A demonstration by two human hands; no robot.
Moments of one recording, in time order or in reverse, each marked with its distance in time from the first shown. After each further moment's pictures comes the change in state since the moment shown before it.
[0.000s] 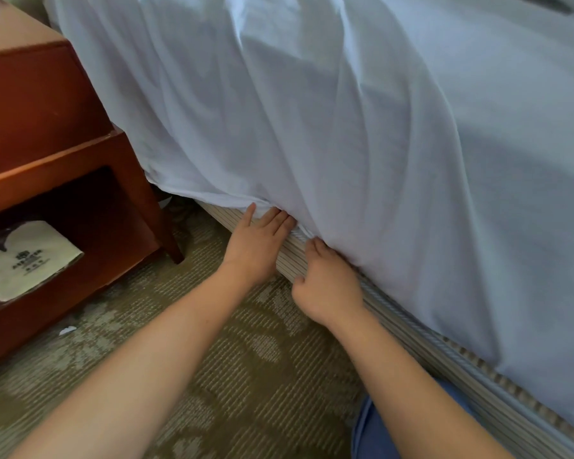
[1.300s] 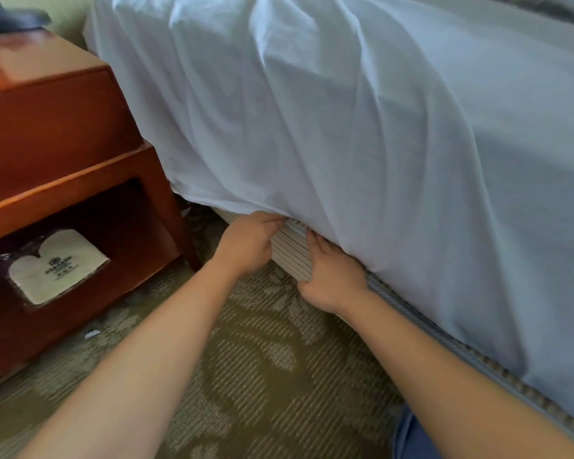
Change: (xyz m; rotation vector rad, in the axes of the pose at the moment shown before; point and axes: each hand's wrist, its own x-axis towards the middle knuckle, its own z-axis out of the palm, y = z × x) left_hand -0.016 -0.044 -0.003 -0.451 0.339 0.059; right_hand 0.027 0.001 0.005 -0.115 -0.063 -0.169
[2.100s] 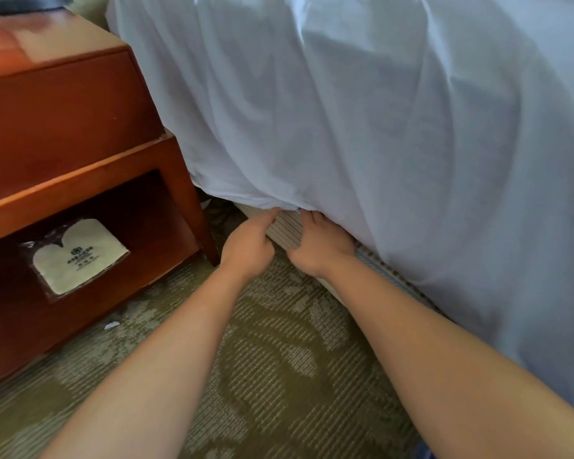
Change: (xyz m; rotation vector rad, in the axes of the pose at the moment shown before) left_hand -0.016 -0.026 0.013 -0.348 0.032 -0.546; right_hand 0.081 -0.033 0.016 0.014 0.009 0.003
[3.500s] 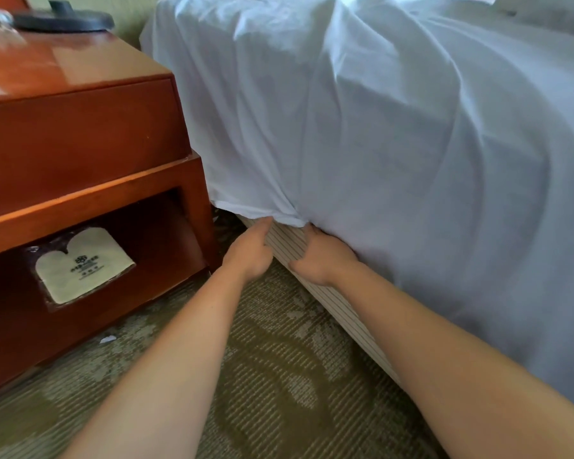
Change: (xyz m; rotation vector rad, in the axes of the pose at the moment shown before) left_hand 0.027 -0.021 -0.022 -0.172 -0.149 -0.166; right_hand 0.022 -0.020 -0.022 0.069 -0.114 -0.002
